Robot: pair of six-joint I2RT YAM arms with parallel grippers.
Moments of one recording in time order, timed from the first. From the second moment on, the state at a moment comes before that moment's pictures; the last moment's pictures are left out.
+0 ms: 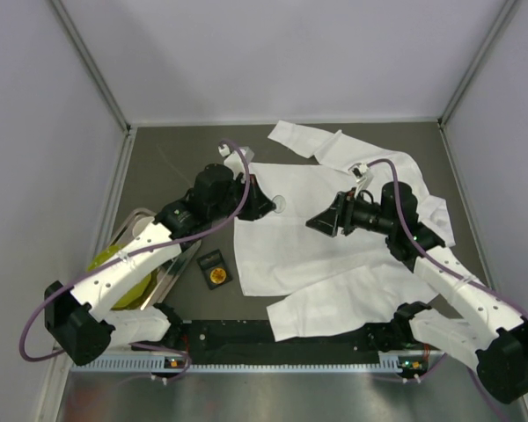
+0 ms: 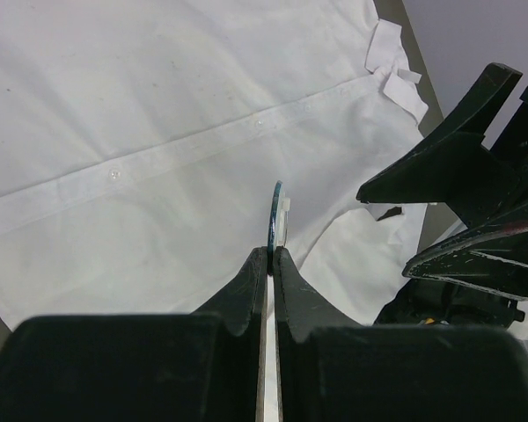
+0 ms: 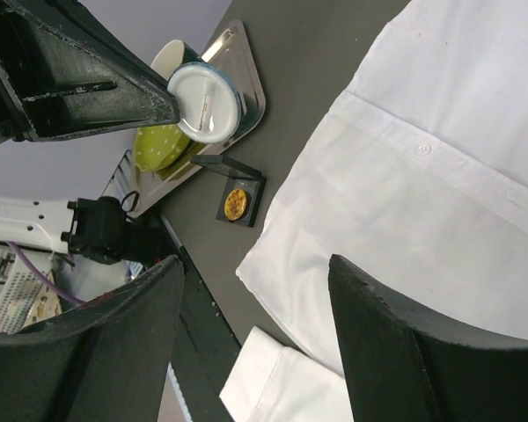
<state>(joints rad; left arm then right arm) -0.69 1.19 1.07 -0.32 0.14 -0.60 0.43 0.96 0.67 -0.02 -0.63 0.54</state>
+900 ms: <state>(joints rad) -0.65 1.21 1.08 -0.36 0.13 -0.58 0.43 0.96 0.70 -0.08 -0.60 0.54</state>
